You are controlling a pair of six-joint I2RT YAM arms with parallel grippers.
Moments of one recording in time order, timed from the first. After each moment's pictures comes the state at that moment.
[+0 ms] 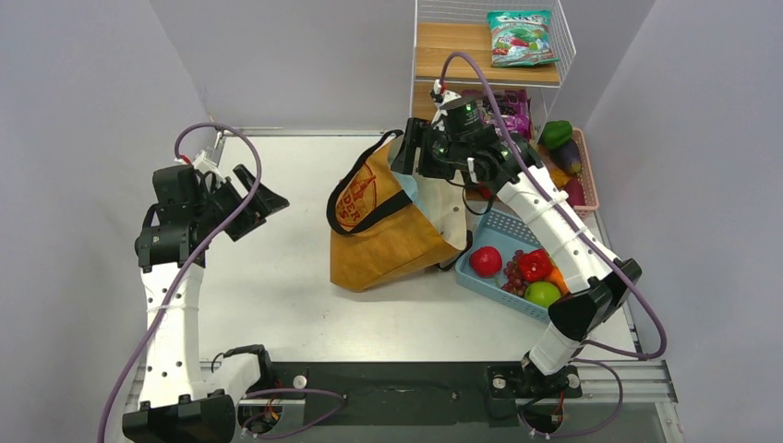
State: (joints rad) left arm 0.14 1.04 1.29 -0.90 0.47 -0.57; right arm 0.60 1.67 1.92 -0.87 -0.10 0.56
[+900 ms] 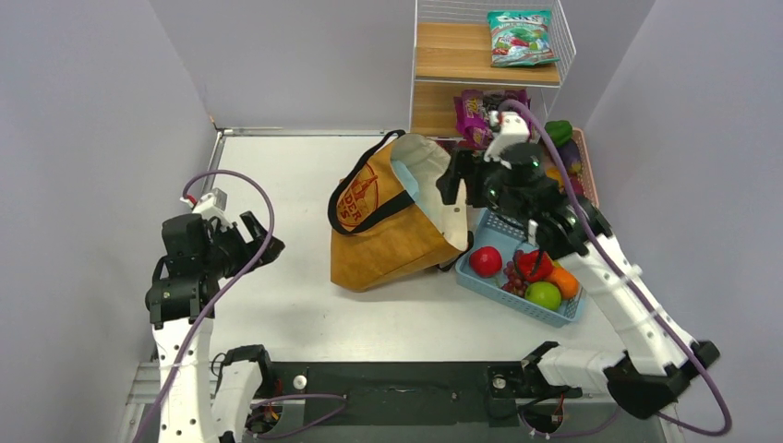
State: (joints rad) left arm 0.16 0.75 1.01 -0.92 0.34 -0.37; right arm 0.60 1.26 1.56 -0.80 0.12 0.37
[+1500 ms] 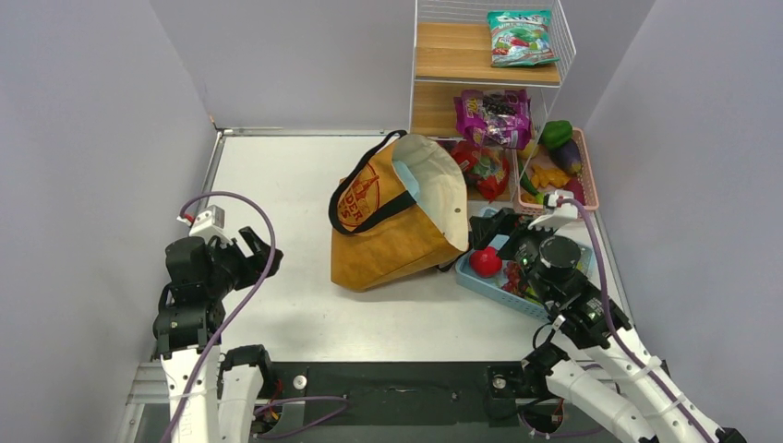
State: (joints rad) left arm 0.16 0.57 0.85 -0.86 0.30 -0.38; right arm 0.60 0.64 0.81 -0.34 0.34 0.49
